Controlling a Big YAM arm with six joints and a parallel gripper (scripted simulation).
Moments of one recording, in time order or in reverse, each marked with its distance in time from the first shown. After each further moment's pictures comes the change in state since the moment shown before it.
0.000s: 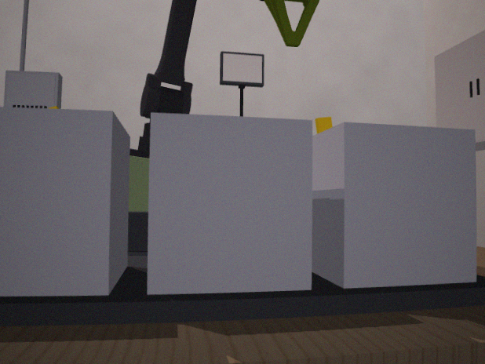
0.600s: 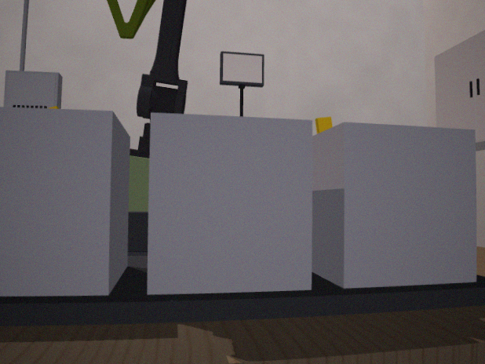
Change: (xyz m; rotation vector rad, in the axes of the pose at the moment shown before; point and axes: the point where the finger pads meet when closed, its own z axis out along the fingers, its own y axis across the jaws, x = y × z) arm 0.184 0.011 0.000 0.001 -0.004 0.013
